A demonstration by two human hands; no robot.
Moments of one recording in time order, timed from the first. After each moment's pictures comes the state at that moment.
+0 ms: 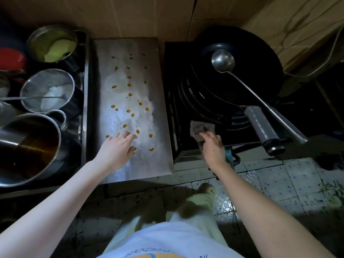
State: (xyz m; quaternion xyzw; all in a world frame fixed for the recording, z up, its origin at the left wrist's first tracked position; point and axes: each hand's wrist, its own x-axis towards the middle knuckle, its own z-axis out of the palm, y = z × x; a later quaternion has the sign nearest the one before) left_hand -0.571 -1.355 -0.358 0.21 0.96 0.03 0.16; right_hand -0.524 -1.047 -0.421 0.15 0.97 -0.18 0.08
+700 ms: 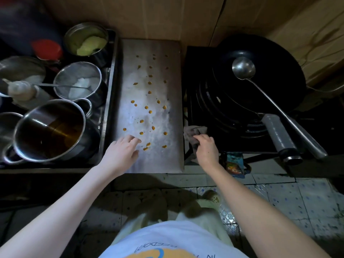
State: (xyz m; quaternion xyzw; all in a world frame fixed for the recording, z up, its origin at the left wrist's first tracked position) left_hand -0.533 -1.379 -0.352 0.14 0.97 0.06 0.17; right_hand -0.531 -1.106 -0.403 0.09 0.97 -0.23 0.07
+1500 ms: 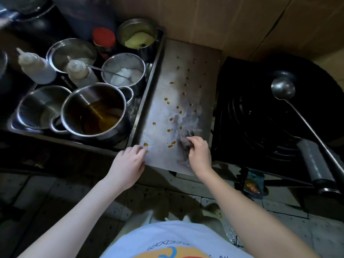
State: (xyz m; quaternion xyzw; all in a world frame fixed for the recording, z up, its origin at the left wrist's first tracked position) left_hand -0.462 -1.420 -0.346 0.07 0.99 0.06 0.13; right_hand -0.534 -1.201 -0.392 -0.01 0.95 -0.29 0.07
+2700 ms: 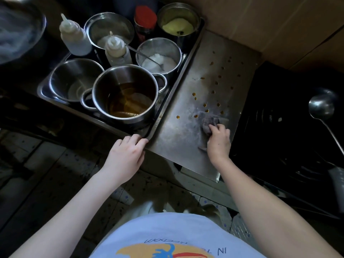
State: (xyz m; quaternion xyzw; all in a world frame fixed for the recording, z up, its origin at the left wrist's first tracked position) left_hand -0.432 -1.461 -0.331 -0.01 1.00 0.05 0.08; right_hand -0.583 -1.218 -0.412 -0.03 0.99 -0.15 0.06
